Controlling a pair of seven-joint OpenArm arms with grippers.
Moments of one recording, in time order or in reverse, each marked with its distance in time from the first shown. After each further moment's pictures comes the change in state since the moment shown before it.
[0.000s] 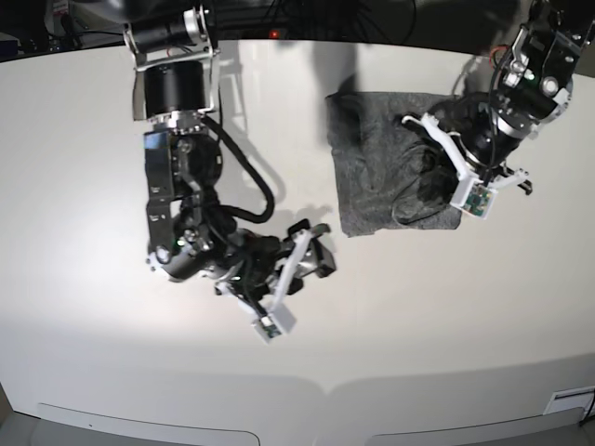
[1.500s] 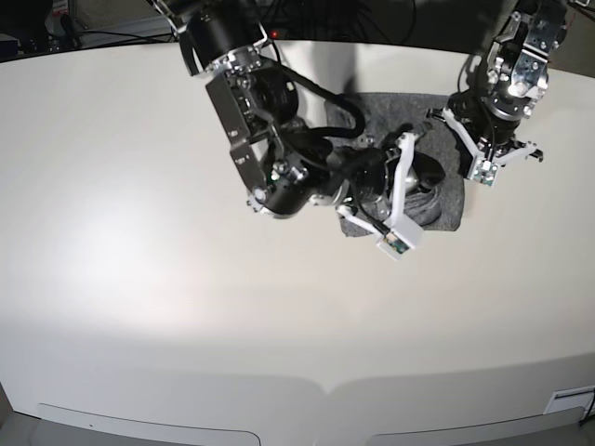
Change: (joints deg) left arm -1.0 5.3 -0.7 -30.6 12.2 -2.7 -13.7; right arm -9.0 -7.5 -21.0 4.0 12.4 -3.0 -2.4
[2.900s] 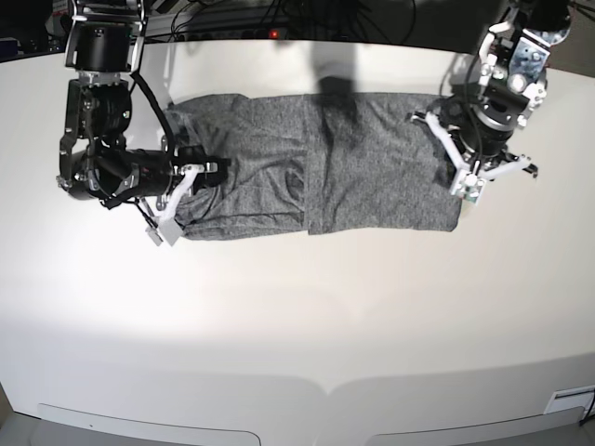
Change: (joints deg) left arm 1.1 -1.5 0.6 18.5 4.3 9.2 14.3; right arm -2.3 21.3 36.8 -10.4 9.4 3.9 -17.2
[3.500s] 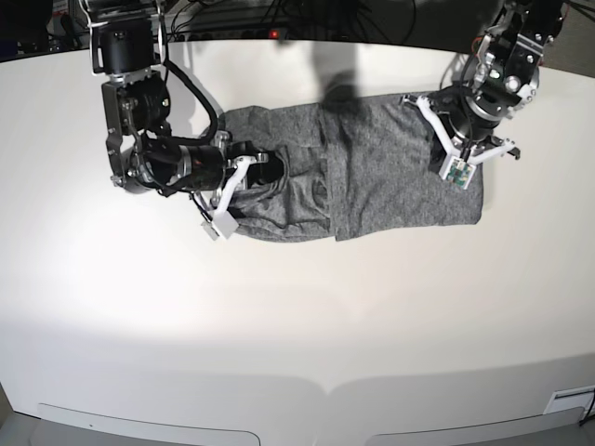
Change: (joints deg) left arm 0.0 2.4 0.0 -4.7 -6.0 -6.3 -0.9; right arm -0.5 -0.9 -12.3 -10.7 -0.2 -1.9 12.7
